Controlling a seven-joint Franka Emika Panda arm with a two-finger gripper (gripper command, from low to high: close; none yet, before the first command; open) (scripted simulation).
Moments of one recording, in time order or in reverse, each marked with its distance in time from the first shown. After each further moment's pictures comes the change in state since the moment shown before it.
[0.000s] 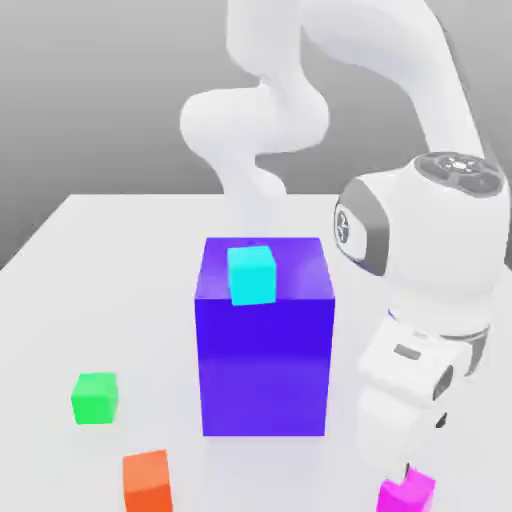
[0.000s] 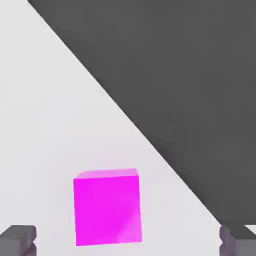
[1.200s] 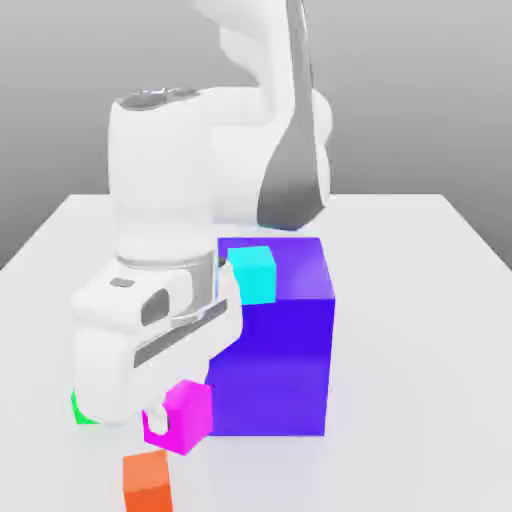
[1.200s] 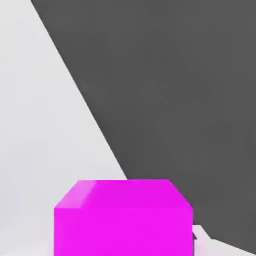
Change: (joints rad) arm -0.488 -0.336 -0.124 -0.208 0.187 0.052 -0.913
